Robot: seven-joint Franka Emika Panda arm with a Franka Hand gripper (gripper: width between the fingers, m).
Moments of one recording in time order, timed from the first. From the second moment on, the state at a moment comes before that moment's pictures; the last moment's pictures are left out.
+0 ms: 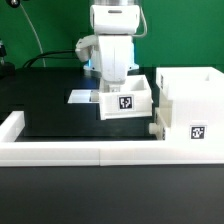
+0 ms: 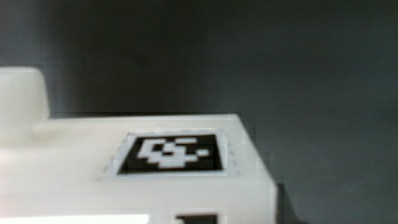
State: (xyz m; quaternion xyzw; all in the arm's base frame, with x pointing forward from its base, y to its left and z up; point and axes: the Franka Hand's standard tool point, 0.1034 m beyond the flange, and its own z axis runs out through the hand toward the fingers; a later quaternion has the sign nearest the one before) arm 0.507 -0.025 0.064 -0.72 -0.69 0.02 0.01
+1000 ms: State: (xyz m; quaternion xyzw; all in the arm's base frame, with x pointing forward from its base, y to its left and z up) arm 0.518 -0.022 0.056 -0.72 -0.70 0.01 0.00
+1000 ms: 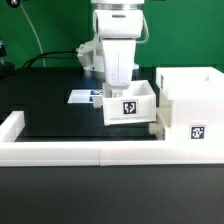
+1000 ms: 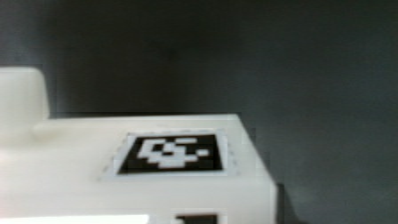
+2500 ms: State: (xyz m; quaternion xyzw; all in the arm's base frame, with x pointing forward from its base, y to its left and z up) arm 0.535 -0.004 0.051 -0.72 -0.69 0.00 0.00
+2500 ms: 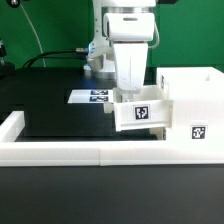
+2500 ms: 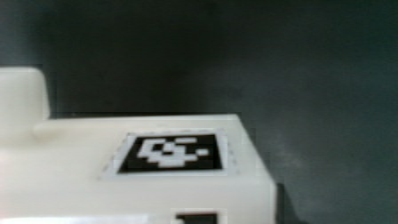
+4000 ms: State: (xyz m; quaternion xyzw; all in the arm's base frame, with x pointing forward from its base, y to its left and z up) arm 0.541 0.004 0.052 -0.72 -0.70 0.01 -0.02
